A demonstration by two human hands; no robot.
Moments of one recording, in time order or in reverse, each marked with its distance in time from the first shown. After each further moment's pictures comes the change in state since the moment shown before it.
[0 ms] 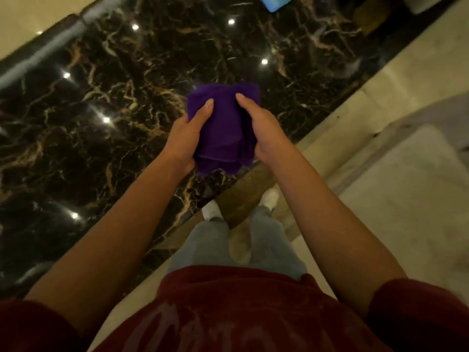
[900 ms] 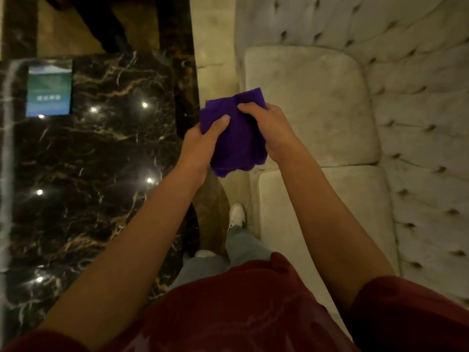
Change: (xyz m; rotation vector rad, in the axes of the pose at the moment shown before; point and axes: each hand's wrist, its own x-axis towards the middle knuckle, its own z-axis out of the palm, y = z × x) left_hand -0.043 -0.119 0.390 0.701 -0.633 -0.086; right_hand -0.205 -0.021 -0.363 0.411 0.691 -0.395
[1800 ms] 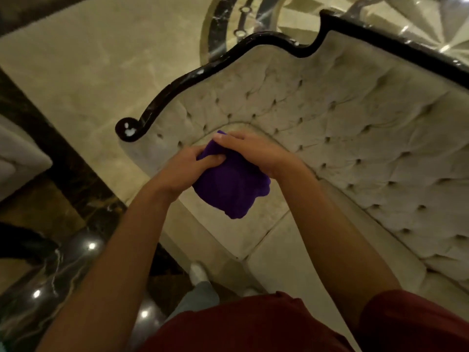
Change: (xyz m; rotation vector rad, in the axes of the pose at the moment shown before) left_hand 0.193 0.213 0.223 0.737 -1.044 0.151; right_hand 0.069 -0.201 -0.164 -0.094 0.217 -0.126
